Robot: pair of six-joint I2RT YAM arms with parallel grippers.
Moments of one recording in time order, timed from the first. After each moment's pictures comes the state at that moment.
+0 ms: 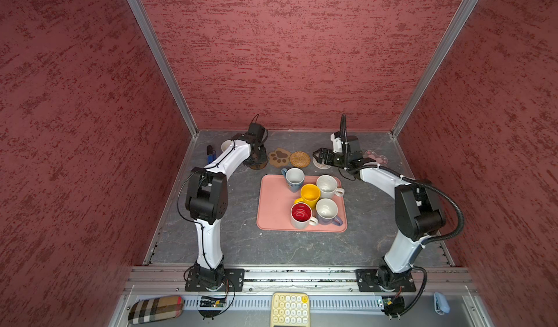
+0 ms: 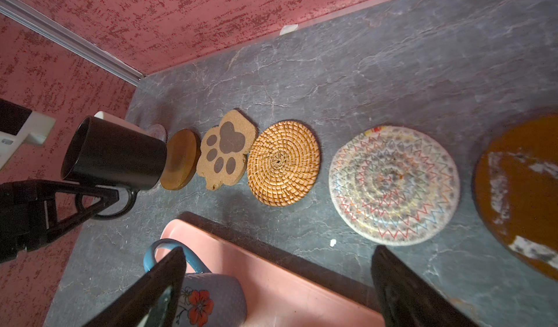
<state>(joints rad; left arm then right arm) -0.27 2.02 1.71 -0.87 -0.09 -0.42 0.28 1.80 1.21 -0.02 -0.33 0.46</state>
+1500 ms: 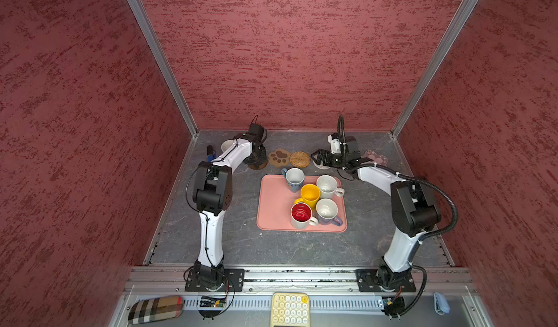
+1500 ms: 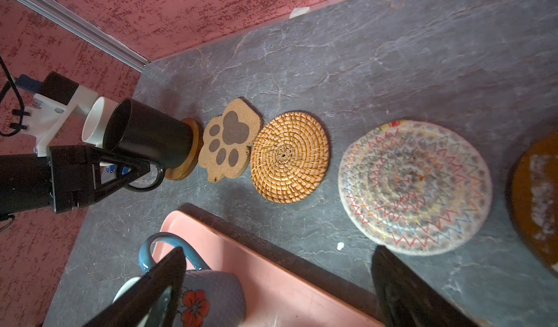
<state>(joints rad) -0.25 2.14 1.78 -0.82 -0.08 -0.39 0.27 1.84 1.22 -0.01 -0.38 0.43</state>
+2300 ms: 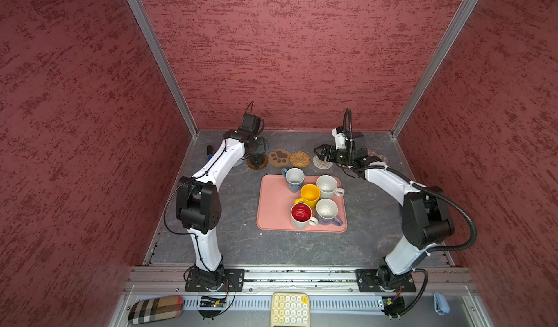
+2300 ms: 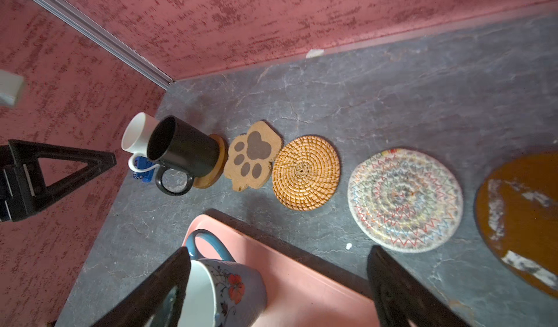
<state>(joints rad) -0.29 1.84 1.70 -0.81 -0.12 -0.38 0.27 1.67 1.21 -0.07 -0.36 0.42</state>
